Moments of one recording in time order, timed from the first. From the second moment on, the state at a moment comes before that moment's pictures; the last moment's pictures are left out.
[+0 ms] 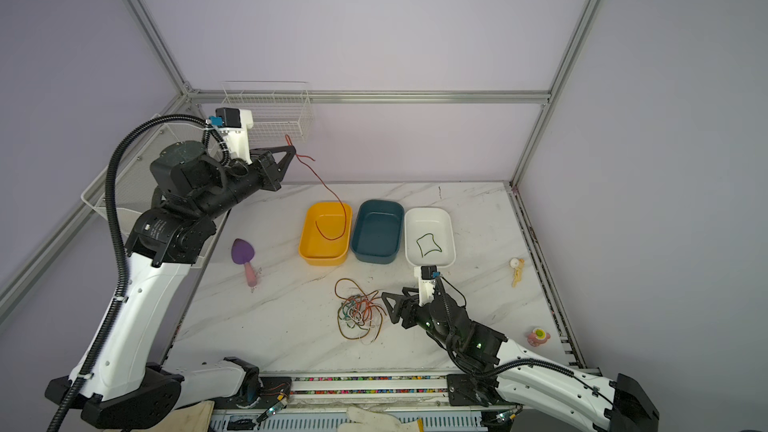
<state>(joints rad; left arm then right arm) -0.34 1.29 1.78 -0.55 0.20 -0.36 1.00 0.69 0.32 0.10 0.16 0.73</state>
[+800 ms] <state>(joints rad) -0.23 1.36 1.26 -0.18 0.22 -0.36 1.00 0.69 0.33 0.06 0.13 0.69</state>
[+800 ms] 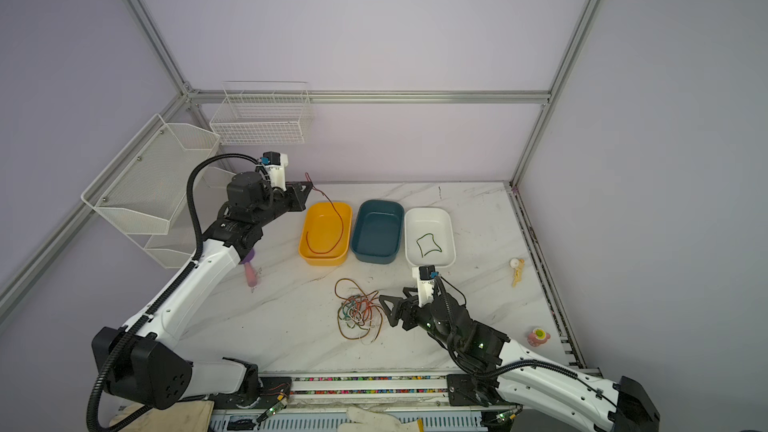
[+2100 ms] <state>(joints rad) -0.23 1.79 1.25 -0.42 0.14 -0.33 1.00 0.77 0.35 0.11 0.08 0.71</state>
